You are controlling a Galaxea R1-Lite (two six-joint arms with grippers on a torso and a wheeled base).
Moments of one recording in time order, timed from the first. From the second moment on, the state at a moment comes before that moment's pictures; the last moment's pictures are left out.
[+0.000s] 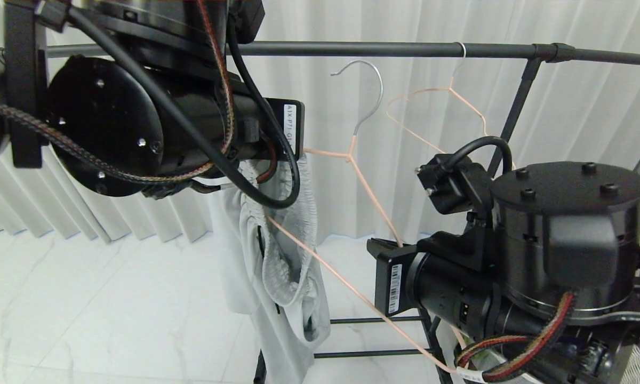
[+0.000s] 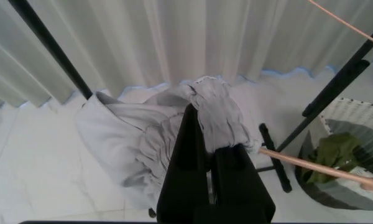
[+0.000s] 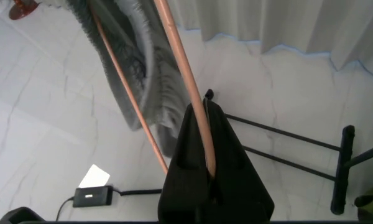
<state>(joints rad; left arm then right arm) -0.82 1.64 -1.56 0.26 0.63 -0.11 1.16 1.61 -0.98 -0.33 -0.48 0.42</state>
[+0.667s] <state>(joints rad) -0.97 1.61 -1.56 0.26 0.62 -0.20 1.15 1.66 -0.99 -0.41 -0.48 0.42</state>
